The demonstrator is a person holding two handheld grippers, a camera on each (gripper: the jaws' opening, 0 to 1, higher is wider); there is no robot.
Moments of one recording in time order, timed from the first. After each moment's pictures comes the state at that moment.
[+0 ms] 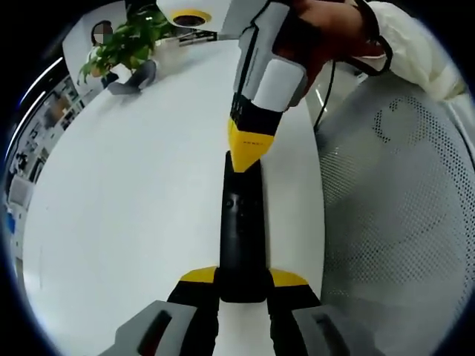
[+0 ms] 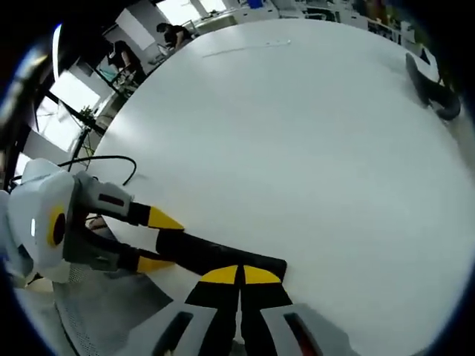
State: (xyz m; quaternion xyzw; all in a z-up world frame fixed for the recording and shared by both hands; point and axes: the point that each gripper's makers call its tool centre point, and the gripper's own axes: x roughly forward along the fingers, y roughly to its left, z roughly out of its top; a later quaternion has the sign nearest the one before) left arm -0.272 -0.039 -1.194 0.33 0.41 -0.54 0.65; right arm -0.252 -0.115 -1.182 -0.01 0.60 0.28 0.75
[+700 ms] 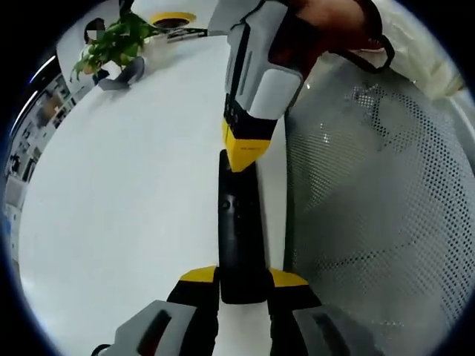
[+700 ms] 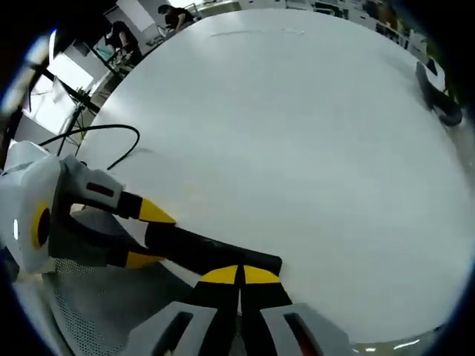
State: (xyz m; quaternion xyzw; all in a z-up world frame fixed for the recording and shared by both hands) left arm -0.314 -0.010 -1.193 0.33 0.42 -0.56 0.63; right arm -0.290 -0.085 -1.185 -0.05 0.62 0.27 0.73
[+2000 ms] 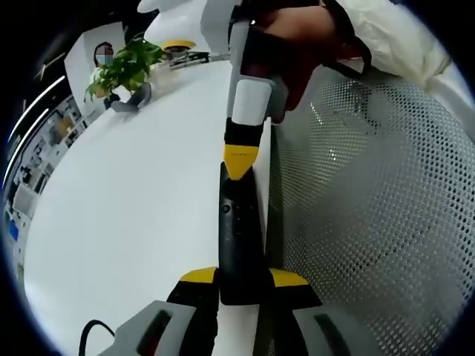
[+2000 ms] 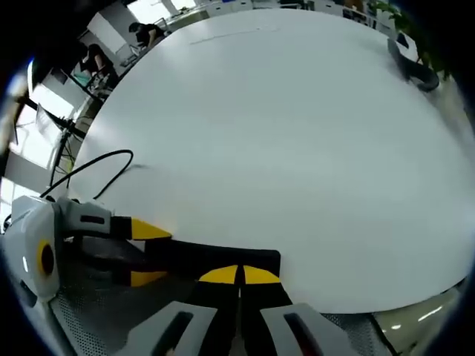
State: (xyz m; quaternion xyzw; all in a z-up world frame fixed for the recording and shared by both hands) left arm -0.326 0.002 -1.196 0.32 0.34 -0.57 0.68; right arm -0.301 -0.074 -1.187 0.02 0.62 0.20 0.76
